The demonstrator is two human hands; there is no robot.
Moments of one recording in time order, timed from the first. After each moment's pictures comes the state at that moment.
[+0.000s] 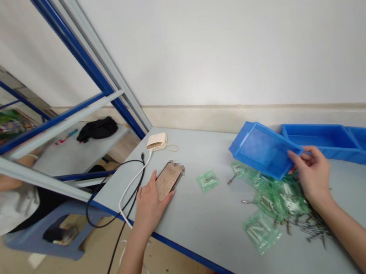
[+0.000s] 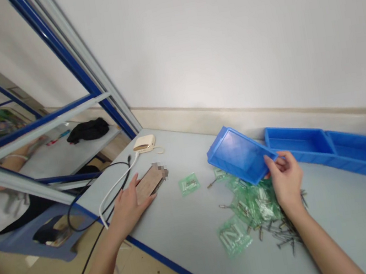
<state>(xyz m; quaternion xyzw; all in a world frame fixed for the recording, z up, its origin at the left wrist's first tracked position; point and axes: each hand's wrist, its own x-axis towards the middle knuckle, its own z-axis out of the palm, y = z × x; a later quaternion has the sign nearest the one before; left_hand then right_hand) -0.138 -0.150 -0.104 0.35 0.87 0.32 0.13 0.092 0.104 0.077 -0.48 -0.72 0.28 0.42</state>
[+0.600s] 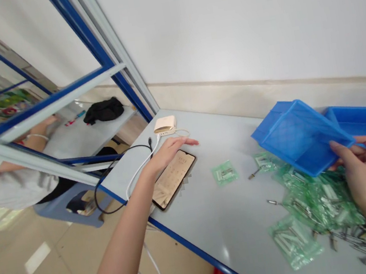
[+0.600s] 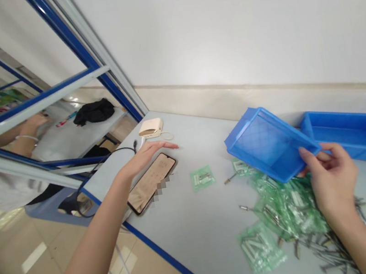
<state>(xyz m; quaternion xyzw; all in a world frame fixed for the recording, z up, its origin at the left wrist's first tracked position) -0.212 -0.077 -0.069 0.48 0.61 0.53 0.35 0.084 0.105 0.075 -0.53 -0.72 0.24 0.38</state>
